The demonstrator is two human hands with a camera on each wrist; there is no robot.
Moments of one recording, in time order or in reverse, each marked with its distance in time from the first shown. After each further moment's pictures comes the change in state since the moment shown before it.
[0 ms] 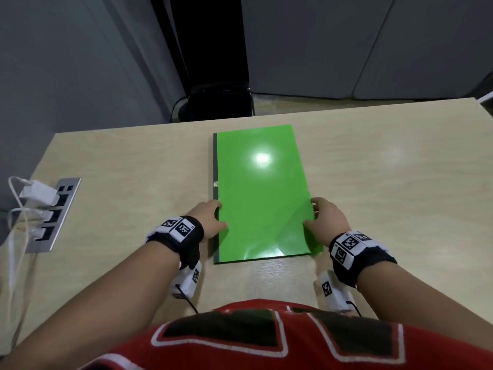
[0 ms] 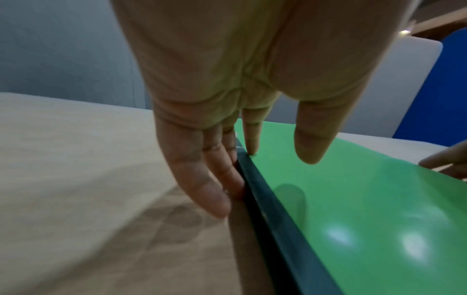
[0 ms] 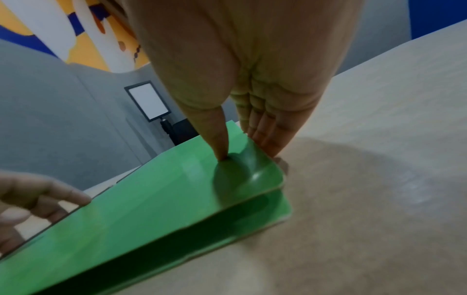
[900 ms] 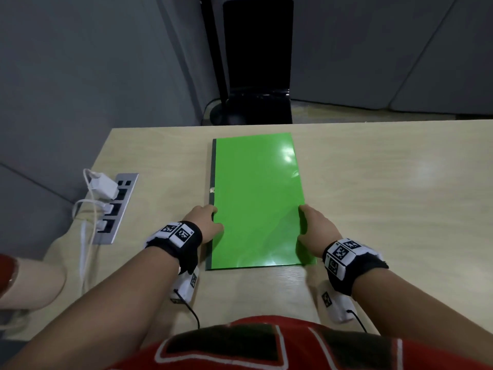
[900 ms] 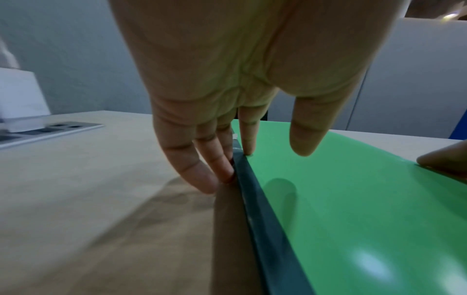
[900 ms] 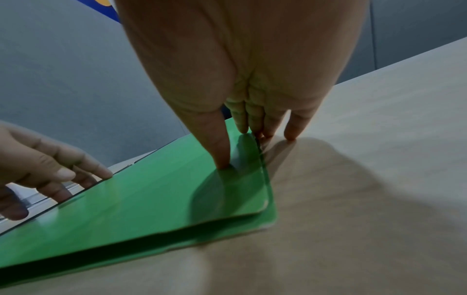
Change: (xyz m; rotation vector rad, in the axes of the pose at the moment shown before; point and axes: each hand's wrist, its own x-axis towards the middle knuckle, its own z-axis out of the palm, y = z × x) left_hand 0.004 -0.143 -0.043 -0.037 0.078 -0.103; right_hand -0.015 -0.125 0.092 -0.192 -0.145 -0.194
